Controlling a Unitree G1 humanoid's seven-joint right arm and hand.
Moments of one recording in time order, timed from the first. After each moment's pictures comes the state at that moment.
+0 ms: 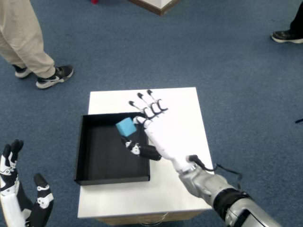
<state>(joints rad) -0.59 -0.16 0.80 1.04 -0.99 -0.38 -1.25</state>
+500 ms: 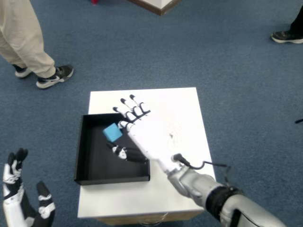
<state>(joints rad) -0.65 -0.16 1.10 0.96 -0.75 -0.20 -1.12</state>
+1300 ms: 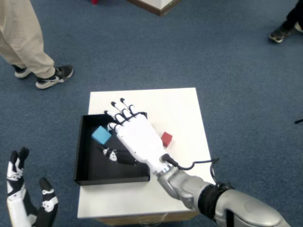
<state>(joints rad) -0.73 -0.16 1.40 0.87 -0.44 -0.01 -1.05</state>
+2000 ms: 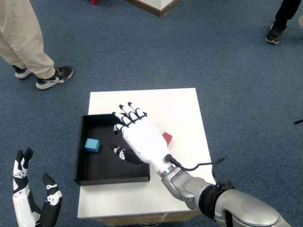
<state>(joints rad) -0.74 -0.15 1.47 0.92 -0.36 0.01 -1.05</state>
